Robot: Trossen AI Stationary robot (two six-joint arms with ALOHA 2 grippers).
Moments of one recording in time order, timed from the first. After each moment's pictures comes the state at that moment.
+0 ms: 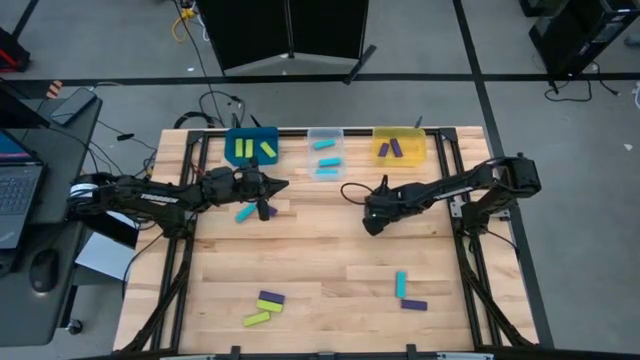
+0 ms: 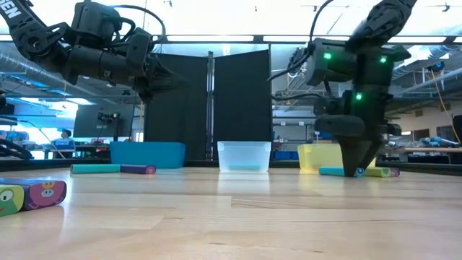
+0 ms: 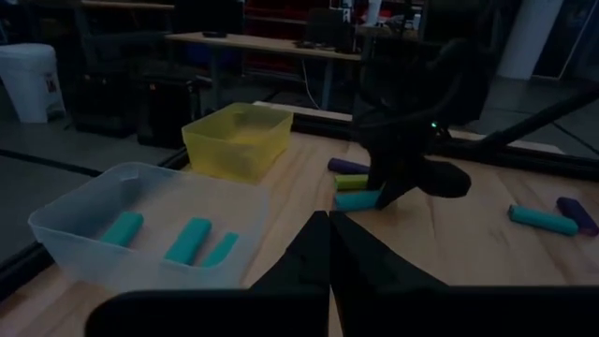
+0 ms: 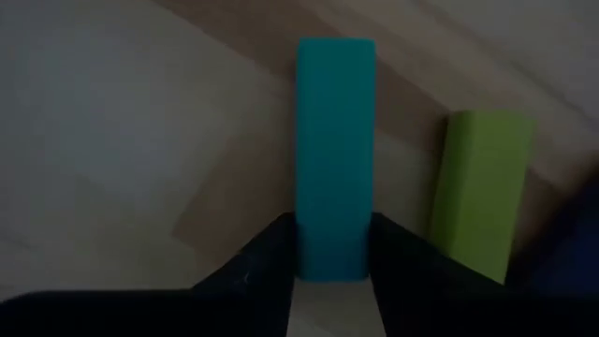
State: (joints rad) left arm 0.26 1.15 0.28 0.78 0.01 -0.09; right arm -0.05 1.60 0.75 -0.59 0.22 0.94
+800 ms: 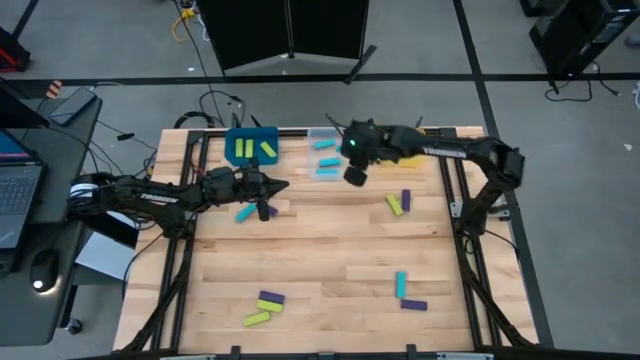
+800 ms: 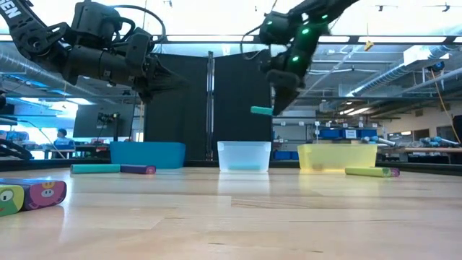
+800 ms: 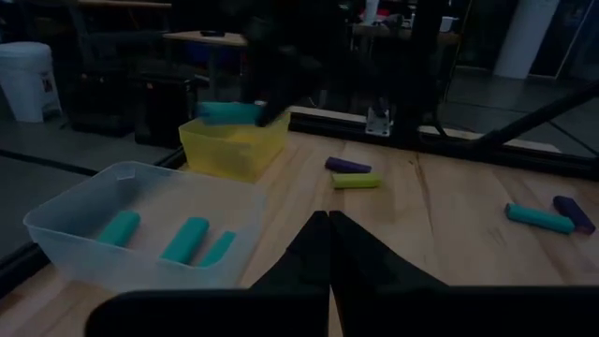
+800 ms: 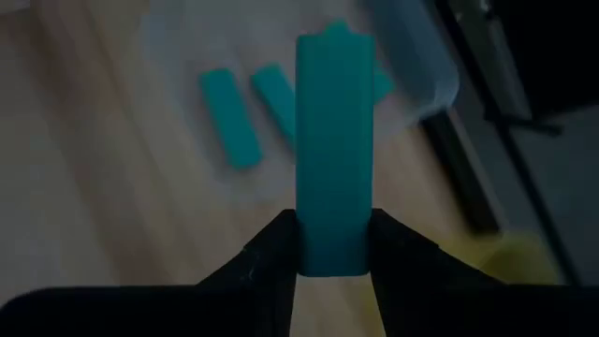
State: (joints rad) left arm 0.26 1.15 0.28 0.78 0.02 -0.09; right arm -0.39 1.69 1.34 -0.73 0.24 -0.04
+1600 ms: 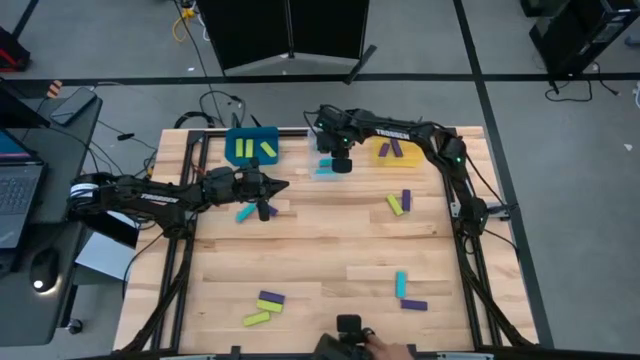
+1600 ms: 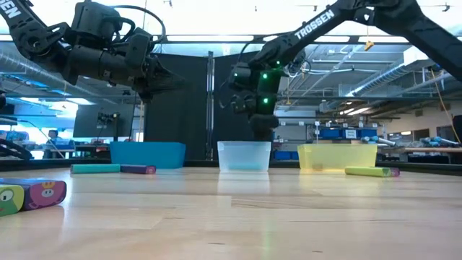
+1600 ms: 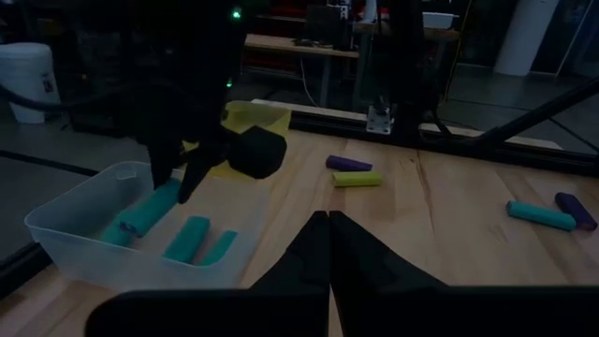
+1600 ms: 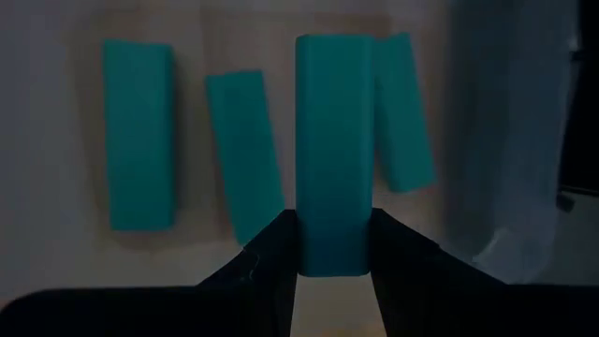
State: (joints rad) left arm 0.26 1.15 0.28 0.78 0.02 -0.08; right arm -0.53 2.18 1.79 -0.86 0.11 -0.53
